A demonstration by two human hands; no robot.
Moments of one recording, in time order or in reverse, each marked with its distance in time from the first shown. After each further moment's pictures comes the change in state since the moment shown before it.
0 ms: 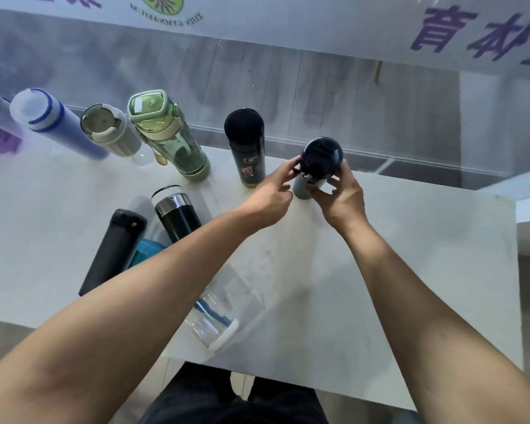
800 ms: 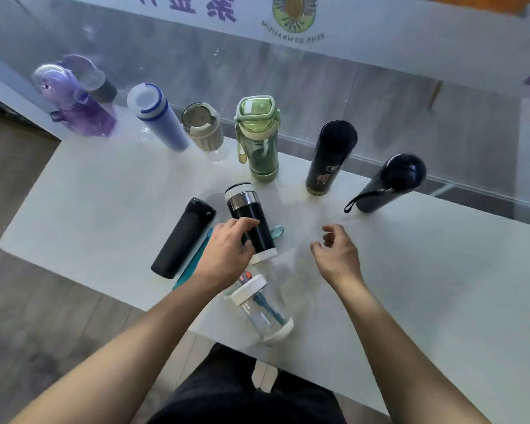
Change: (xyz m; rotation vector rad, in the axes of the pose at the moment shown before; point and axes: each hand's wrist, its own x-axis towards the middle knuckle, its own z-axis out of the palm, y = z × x) left_hand -0.170 -0.093 -0.119 0.557 0.364 -0.085; right_hand -0.105 -0.021 0.110 -0.224 -0.225 0.248
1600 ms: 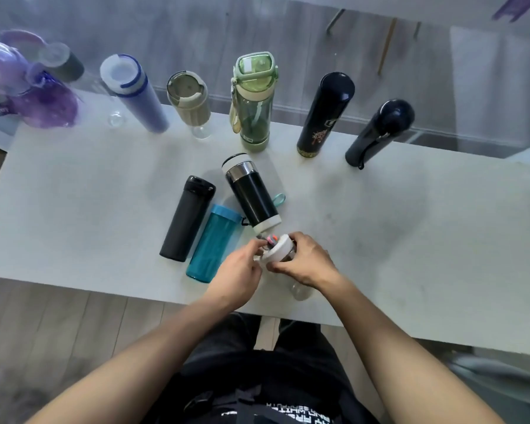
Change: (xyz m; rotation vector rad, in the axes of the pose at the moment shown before) left_hand -0.075 -0.068 0.021 -0.075 -0.287 0.119; right_hand -0.103 -0.022 0.077 -0.310 -0.218 0.063
